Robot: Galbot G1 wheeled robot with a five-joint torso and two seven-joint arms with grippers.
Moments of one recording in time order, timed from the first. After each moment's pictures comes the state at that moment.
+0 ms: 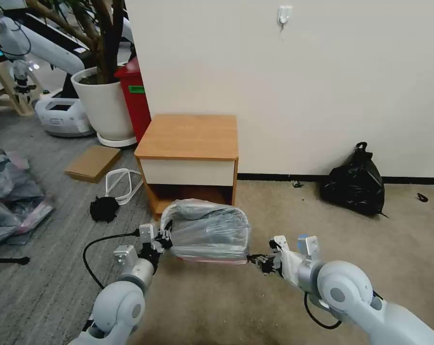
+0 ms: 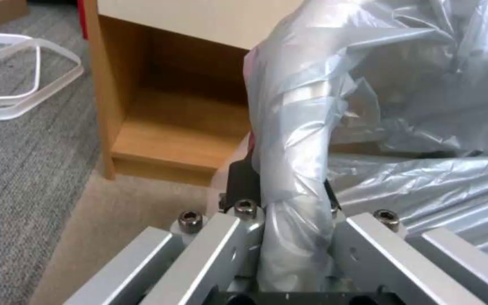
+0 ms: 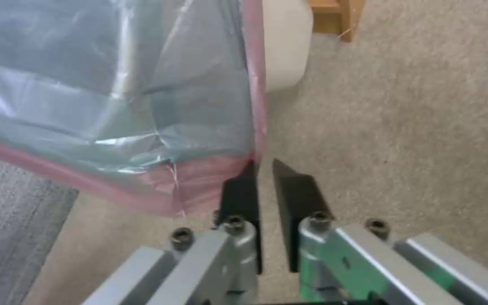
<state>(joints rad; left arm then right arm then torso) 1.44 -1.20 -0.38 -2.03 -0.62 0.29 -0.21 -1.21 0.83 0.09 2.07 1.12 -0.70 0.31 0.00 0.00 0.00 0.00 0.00</state>
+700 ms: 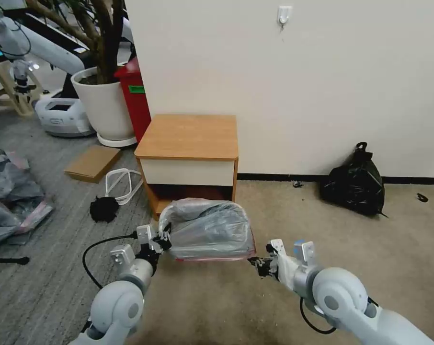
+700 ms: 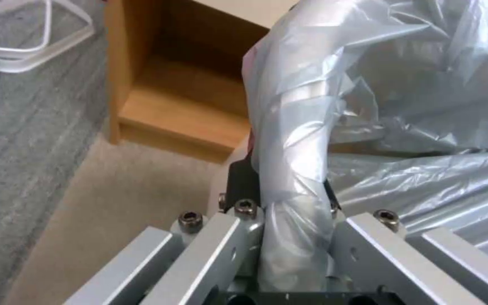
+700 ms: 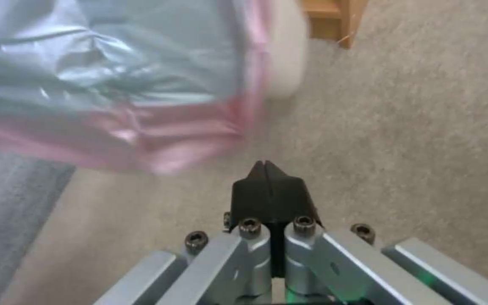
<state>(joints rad) 1.45 -1.19 -0.40 -2.08 -0.76 0.36 -0.31 -1.24 0.86 0.07 2.05 0.98 -0.64 0.26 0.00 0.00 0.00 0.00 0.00</state>
